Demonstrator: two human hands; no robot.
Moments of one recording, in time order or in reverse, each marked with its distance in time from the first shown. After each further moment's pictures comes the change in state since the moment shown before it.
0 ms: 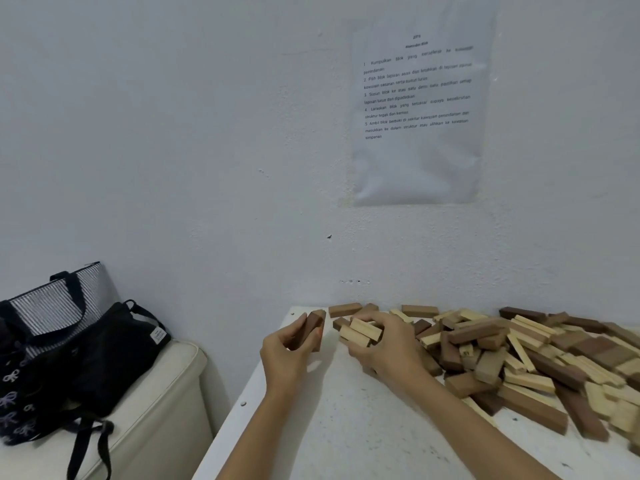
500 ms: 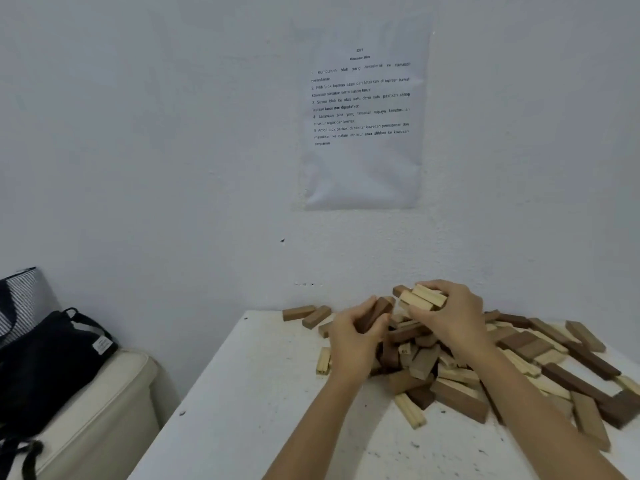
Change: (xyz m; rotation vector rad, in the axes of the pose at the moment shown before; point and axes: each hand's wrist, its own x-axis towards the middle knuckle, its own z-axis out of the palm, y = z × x) left_hand -0.044 0.034 0.145 0.008 -0.310 0.149; right_hand 0.004 0.014 -0.151 -0.226 0.304 0.043
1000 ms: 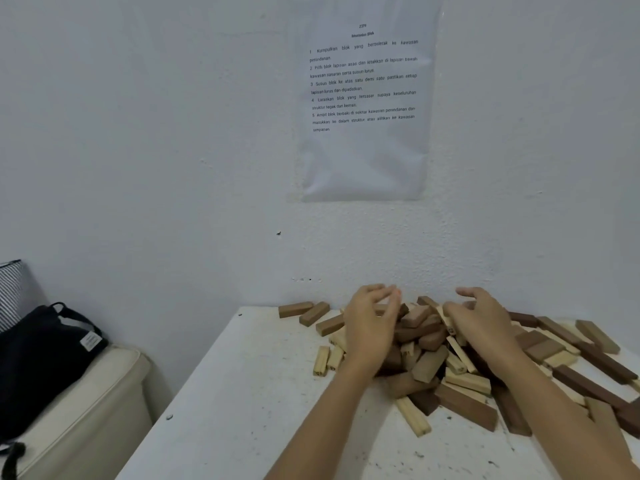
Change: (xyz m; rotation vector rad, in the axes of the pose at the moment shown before) left_hand 0.024 -0.004 0.026 0.152 -0.037 0.057; right_hand 0.012 0.033 -0.006 0.022 -0.007 0.304
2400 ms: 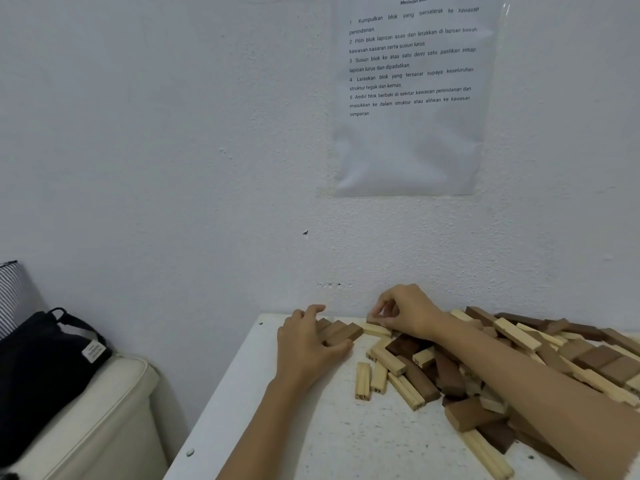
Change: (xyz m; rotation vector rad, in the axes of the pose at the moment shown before) left_hand 0.032 -0.105 -0.117 0.529 -0.047 -0.083; right_hand 0.057 -0.034 0.134 -0.424 -0.475 -0.525
